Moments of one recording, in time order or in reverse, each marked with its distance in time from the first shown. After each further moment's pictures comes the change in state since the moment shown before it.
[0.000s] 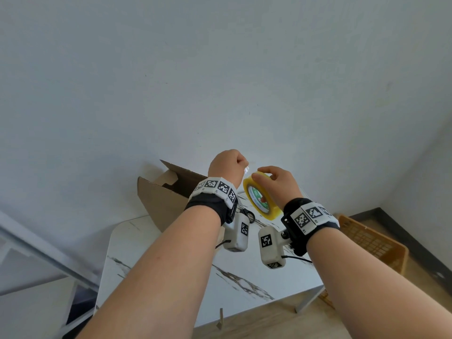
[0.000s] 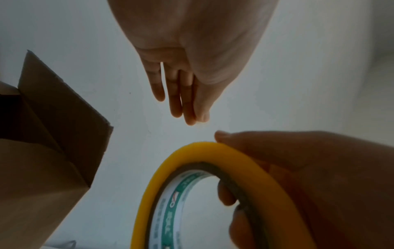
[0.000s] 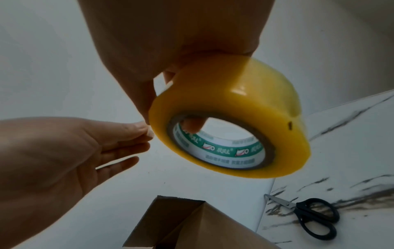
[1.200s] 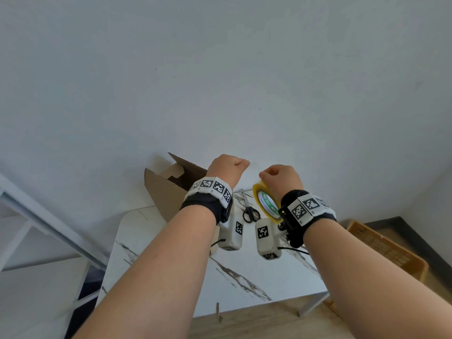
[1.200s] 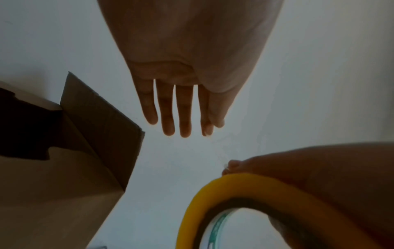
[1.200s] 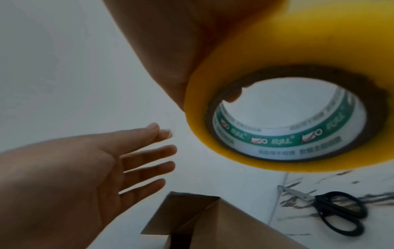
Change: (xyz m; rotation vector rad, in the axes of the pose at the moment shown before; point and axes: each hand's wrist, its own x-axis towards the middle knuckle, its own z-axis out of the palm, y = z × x) left_hand 0.000 -0.018 0.008 -0.080 -0.072 -0.114; right_hand 0.027 0.005 -0.001 -0.263 -0.030 0.004
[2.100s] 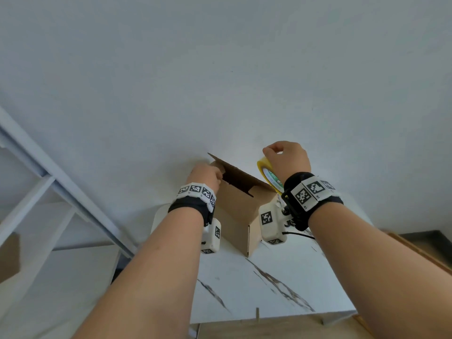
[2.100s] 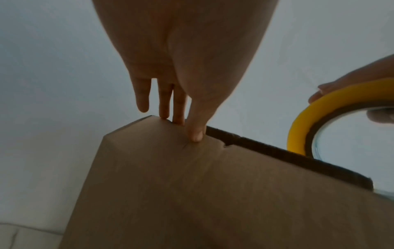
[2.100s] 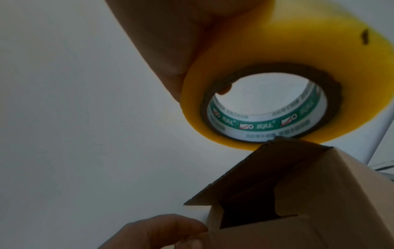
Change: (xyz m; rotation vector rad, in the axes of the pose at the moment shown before) left_hand 0.013 -0.141 -0.099 0.515 -0.170 -0.219; right_hand 0.007 -0.103 0.073 0.021 0.099 -0.194
